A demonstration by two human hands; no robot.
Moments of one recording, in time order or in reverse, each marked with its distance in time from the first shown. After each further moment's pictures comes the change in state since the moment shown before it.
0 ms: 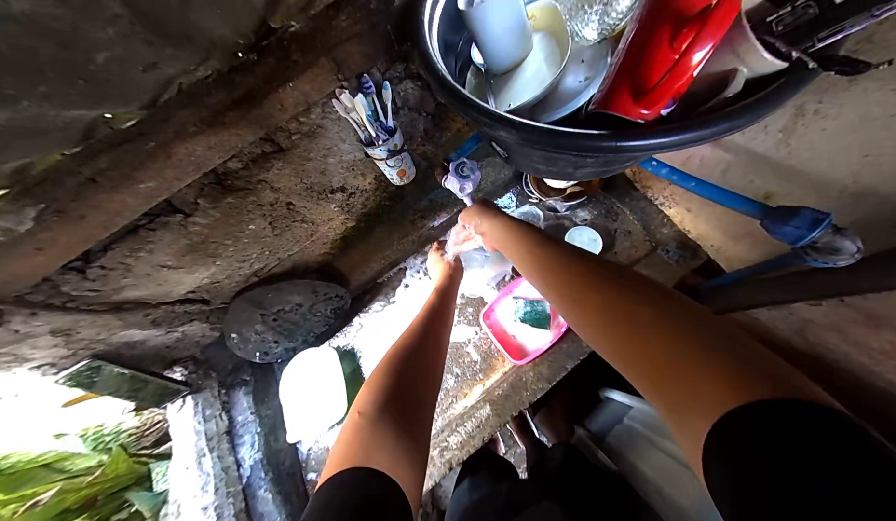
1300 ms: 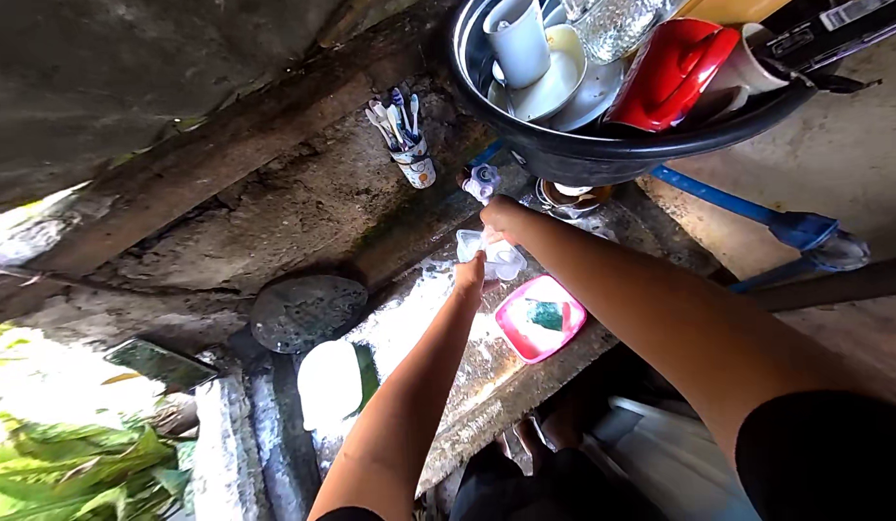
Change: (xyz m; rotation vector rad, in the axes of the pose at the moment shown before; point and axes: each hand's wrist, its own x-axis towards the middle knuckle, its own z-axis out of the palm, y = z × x) left_hand -0.056 0.031 -0.024 -0.779 -0.273 -0.428; right_hand -0.043 -0.026 -0.002 -0.233 0.065 0.003
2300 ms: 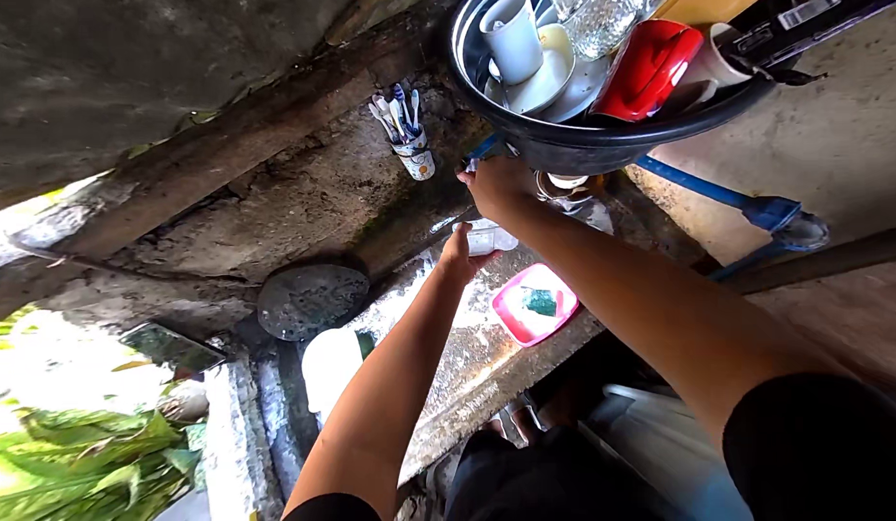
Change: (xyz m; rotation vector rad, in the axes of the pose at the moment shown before) left_hand -0.051 0.047 -0.007 -0.253 -0.117 -0.067; right_hand -0.079 -0.030 -0.009 -0.879 0.445 -0.414
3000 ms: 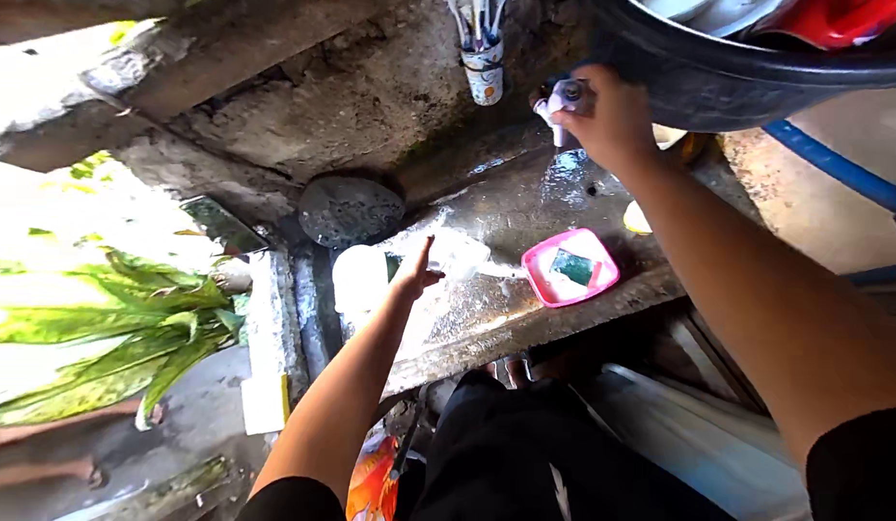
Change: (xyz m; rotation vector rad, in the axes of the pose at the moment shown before) left_hand -0.025 -0.058 -0.227 0.337 0.295 0.043; right_hand 0.018 0.056 0.026 0.343 0.167 -0.339
